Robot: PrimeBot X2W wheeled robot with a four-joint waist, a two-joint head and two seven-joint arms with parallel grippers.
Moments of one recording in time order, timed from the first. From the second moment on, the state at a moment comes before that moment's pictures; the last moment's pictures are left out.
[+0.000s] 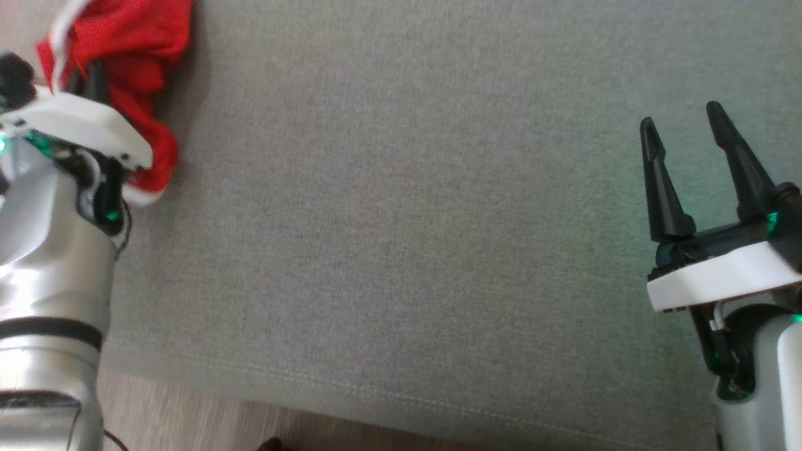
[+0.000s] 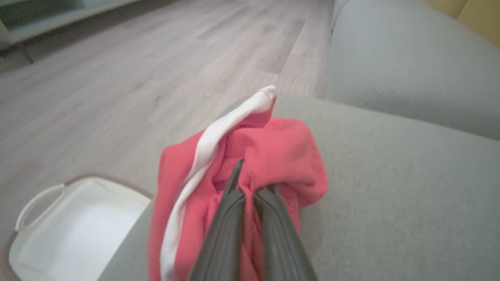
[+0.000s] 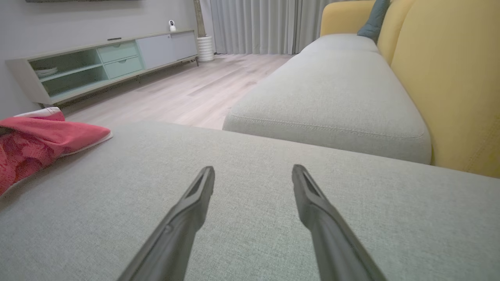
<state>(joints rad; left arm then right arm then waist) -0.91 0.24 -0.18 1.07 -0.42 -0.07 -0.25 -0.15 -0.12 0.03 -0.28 0.10 0.13 0.18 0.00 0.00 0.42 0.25</state>
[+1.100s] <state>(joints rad) -0.29 0.20 -0.42 -0.03 -0.28 -0.03 -0.13 -0.05 -0.05 0.06 -0.20 0.17 0.13 0.07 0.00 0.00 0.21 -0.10</state>
